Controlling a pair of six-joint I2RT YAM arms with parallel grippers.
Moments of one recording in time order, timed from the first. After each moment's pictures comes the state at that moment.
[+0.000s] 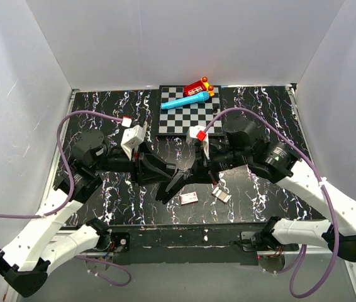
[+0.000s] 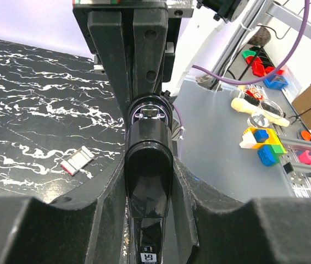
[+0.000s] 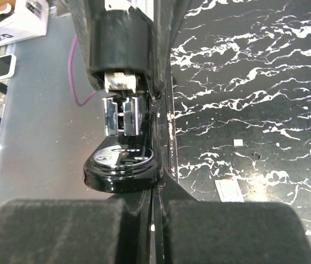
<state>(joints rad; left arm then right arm) -0.62 0.84 1.02 -0.21 0.97 -0.23 0.93 1.12 1.31 -0.69 -0.70 -0.05</state>
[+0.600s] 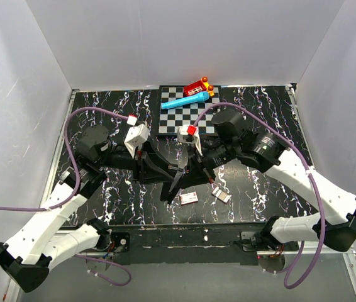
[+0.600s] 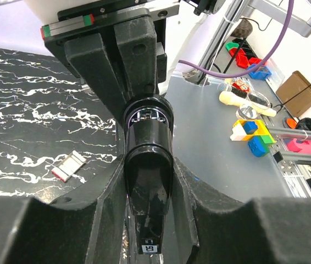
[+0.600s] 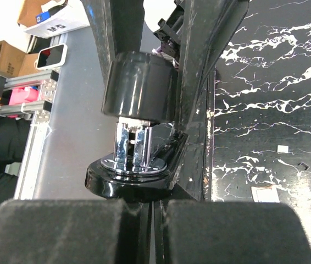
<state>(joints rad) -0.62 0.90 1.02 -0.15 1.07 -0.23 0.92 1.24 1.43 -0.78 -0.90 -0.04</state>
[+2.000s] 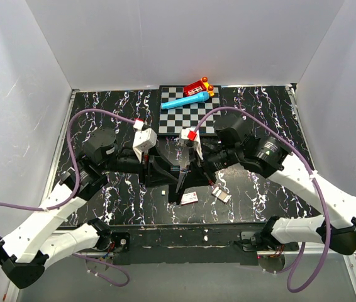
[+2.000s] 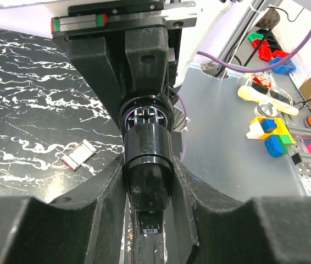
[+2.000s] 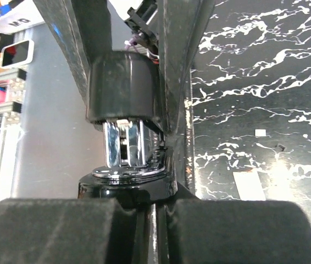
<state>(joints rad) -0.72 0.91 1.06 -0.27 0.91 -0.15 0.95 1.22 1.41 -0.81 -0.78 -0.06</state>
